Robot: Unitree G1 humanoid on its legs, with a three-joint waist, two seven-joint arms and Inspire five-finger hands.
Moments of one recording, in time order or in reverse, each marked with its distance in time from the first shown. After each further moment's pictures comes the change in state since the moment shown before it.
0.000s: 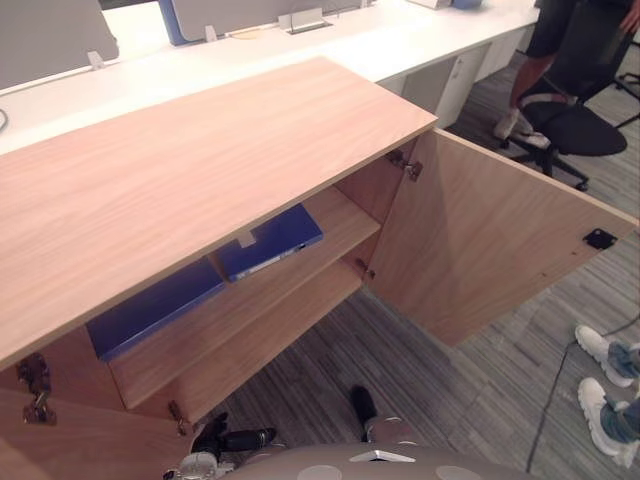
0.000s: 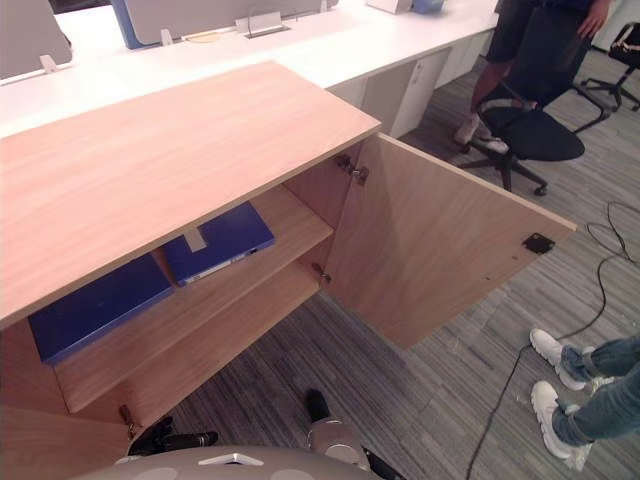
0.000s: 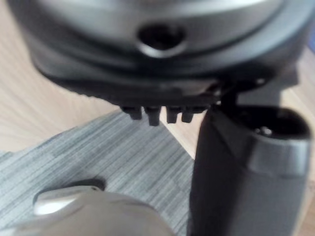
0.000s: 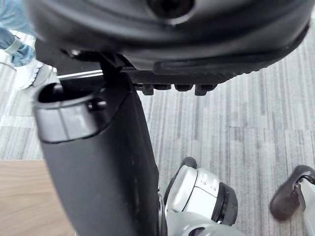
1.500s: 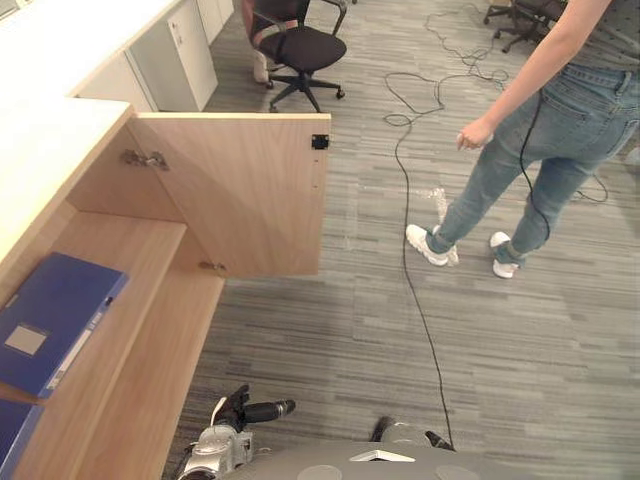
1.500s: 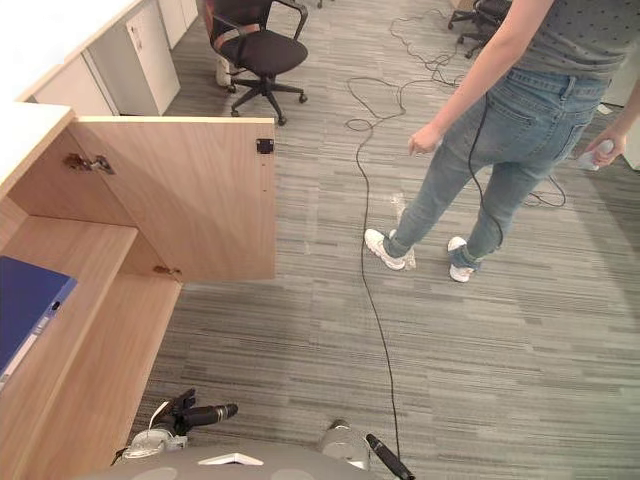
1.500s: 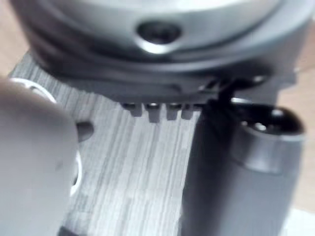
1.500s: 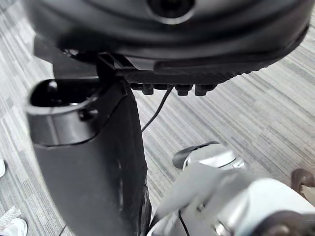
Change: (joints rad) left arm -0.068 -0.058 0.127 0.004 -0.046 0.000 -0.032; right arm -0.046 0.005 -0.237 0.030 -0.103 0.040 0.046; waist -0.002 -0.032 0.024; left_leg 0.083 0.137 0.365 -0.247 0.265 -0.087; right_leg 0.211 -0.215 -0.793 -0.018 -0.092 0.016
